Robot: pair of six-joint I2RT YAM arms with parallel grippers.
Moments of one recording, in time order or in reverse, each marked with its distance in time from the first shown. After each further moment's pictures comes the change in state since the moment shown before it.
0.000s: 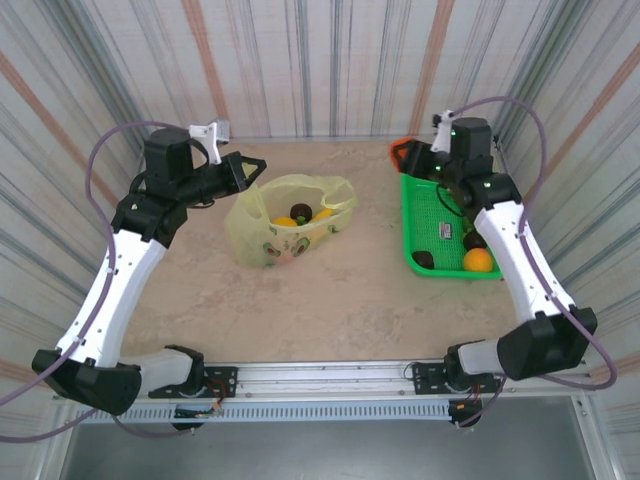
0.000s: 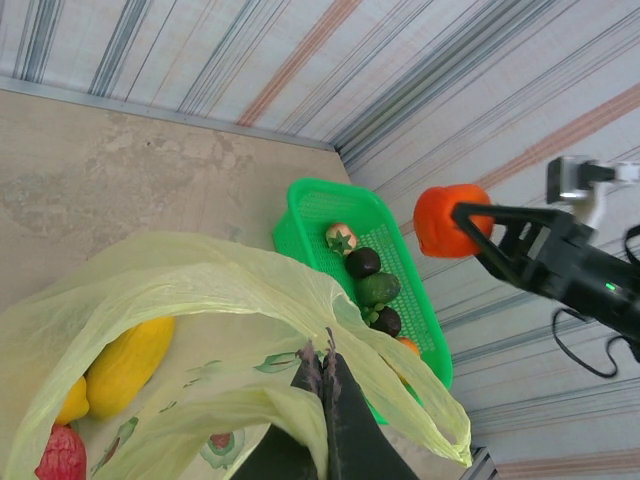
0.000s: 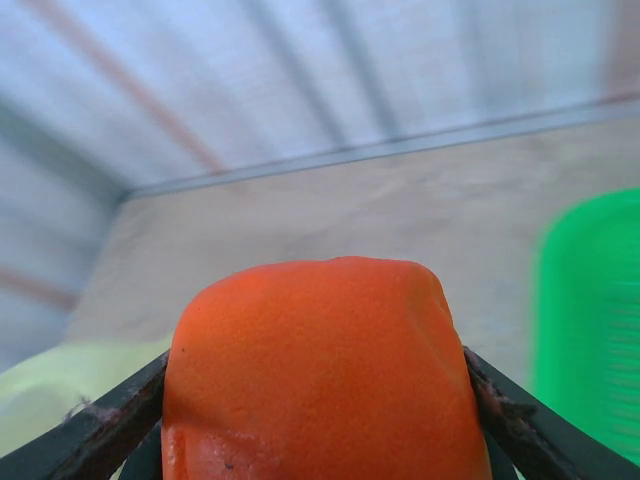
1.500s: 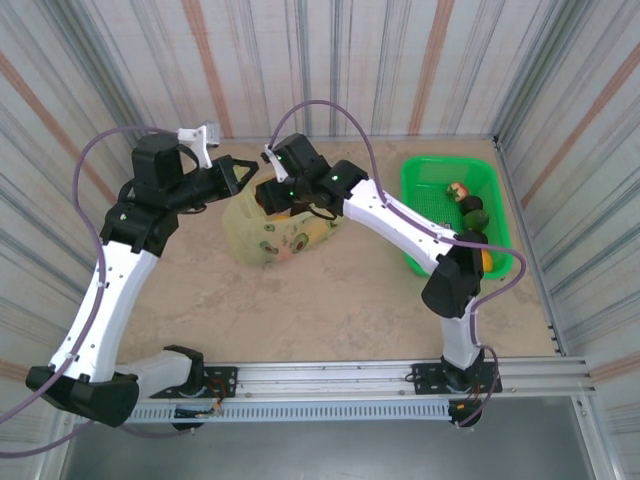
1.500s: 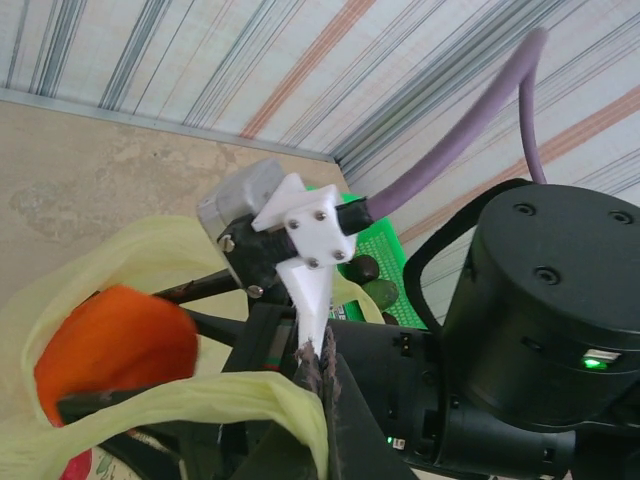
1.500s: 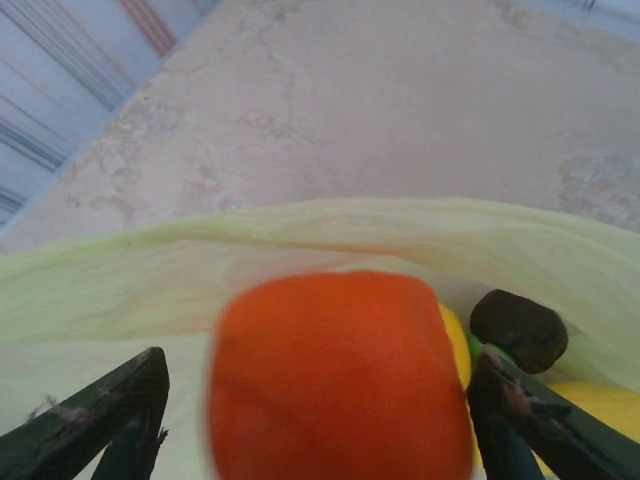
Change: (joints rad) left arm 0.020 -0.060 -0.011 -0.022 -0.005 0.000; right arm 0.610 0.625 0.582 -0.217 0.241 -0.149
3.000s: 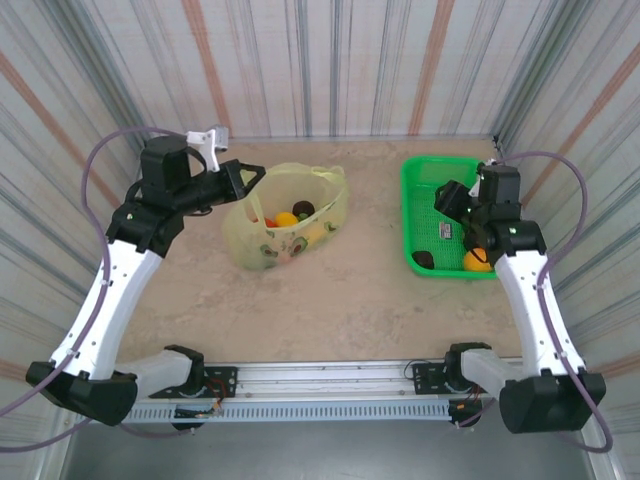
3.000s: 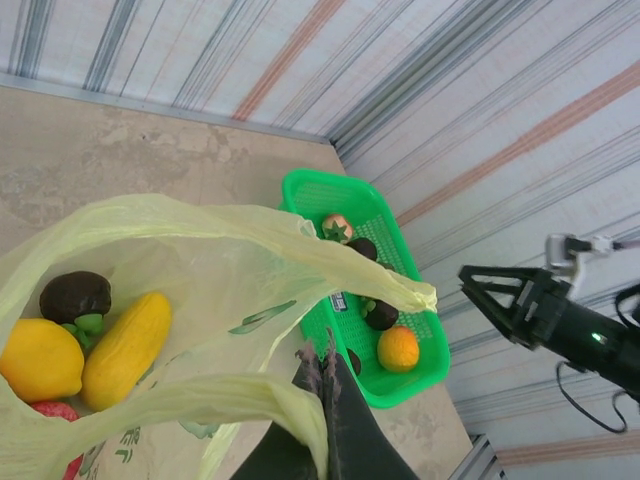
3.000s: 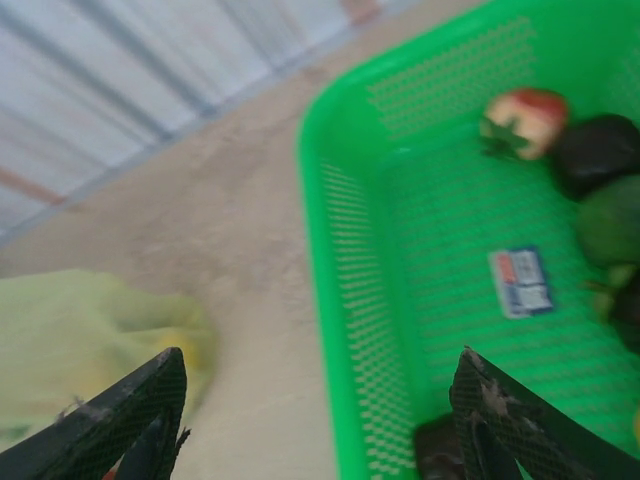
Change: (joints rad) left arm -0.040 0.006 -0.024 0.008 -0.001 0.011; right arm -0.824 -0.874 -0.896 0.061 -0.035 0.253
